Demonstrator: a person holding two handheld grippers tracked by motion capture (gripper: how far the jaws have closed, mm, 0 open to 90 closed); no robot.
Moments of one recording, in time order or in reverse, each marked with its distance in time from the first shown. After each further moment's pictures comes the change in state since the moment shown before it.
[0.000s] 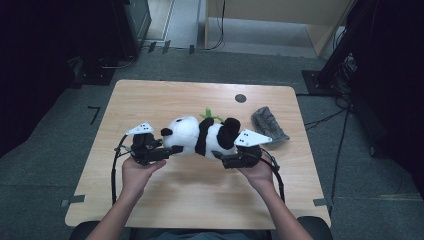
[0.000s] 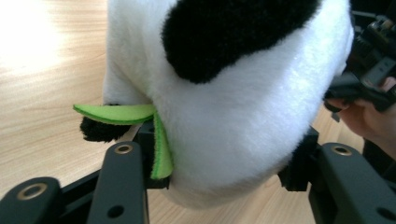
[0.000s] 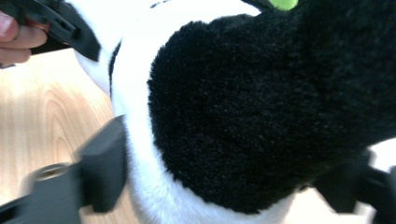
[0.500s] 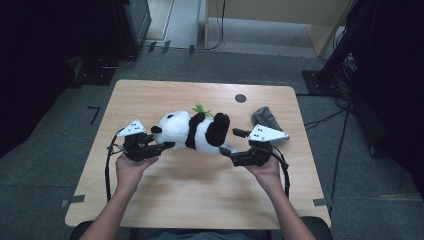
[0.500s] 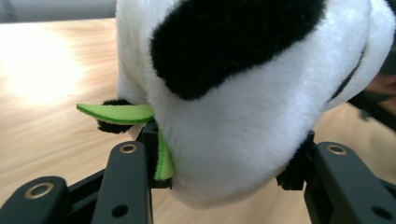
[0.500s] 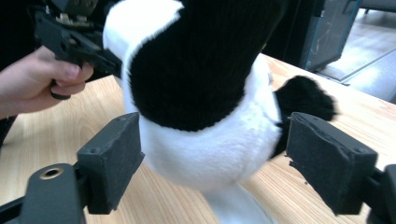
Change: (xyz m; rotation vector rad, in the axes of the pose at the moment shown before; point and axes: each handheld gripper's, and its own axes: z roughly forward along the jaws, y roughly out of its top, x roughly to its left) left arm 0.022 -0.004 -0.010 -0.074 0.017 0.079; right arm -0.014 0.007 -0.023 -0.069 0.094 0.109
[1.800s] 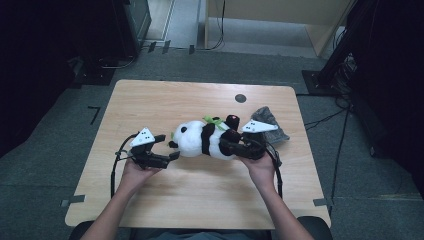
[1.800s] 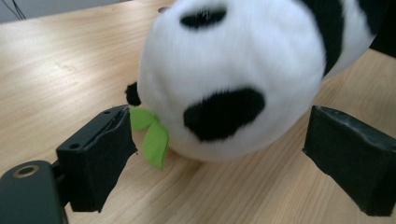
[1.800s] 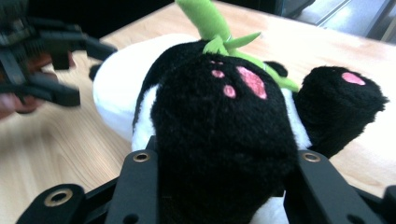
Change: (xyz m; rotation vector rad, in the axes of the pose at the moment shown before) left arm 0.005 -0.029 0.022 0.050 0.079 0.183; right arm -0.010 0.002 0.018 0.141 -0.125 0.157
